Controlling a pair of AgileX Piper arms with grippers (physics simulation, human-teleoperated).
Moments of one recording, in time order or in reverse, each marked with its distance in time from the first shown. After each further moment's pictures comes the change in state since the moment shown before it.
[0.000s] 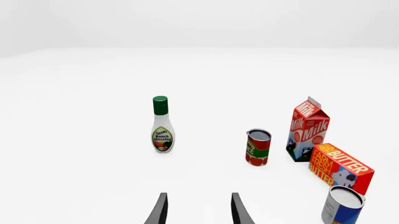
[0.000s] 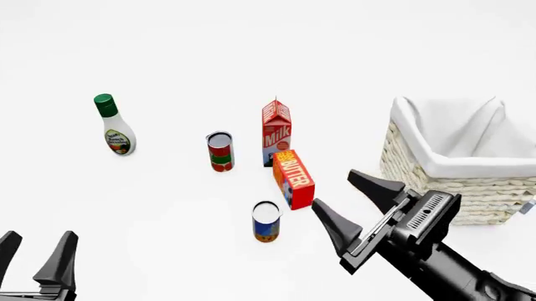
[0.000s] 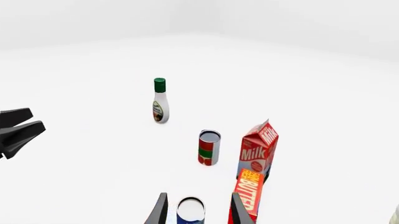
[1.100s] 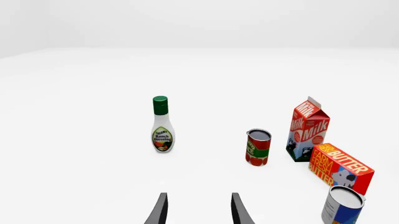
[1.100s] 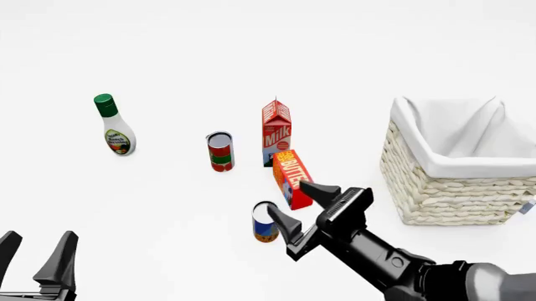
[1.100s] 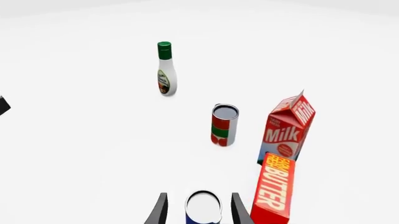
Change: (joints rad) left arm 0.000 0.000 0.000 0.000 0.000; right arm 0.037 0.514 -0.128 -0.248 0.032
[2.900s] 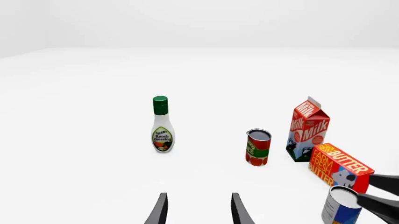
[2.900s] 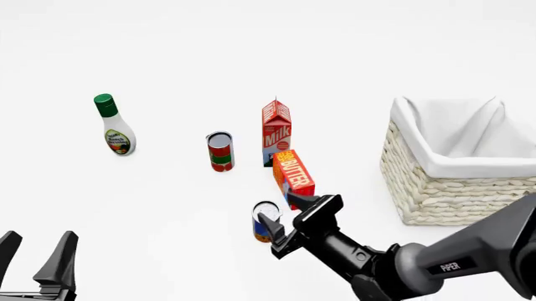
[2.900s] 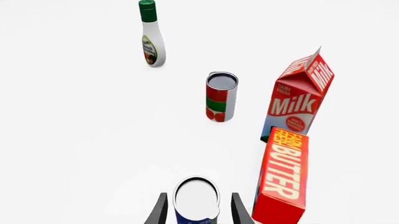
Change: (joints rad) left arm 0.000 0.000 0.000 0.000 0.000; right arm -0.026 0.327 -0.102 -0.117 0.020
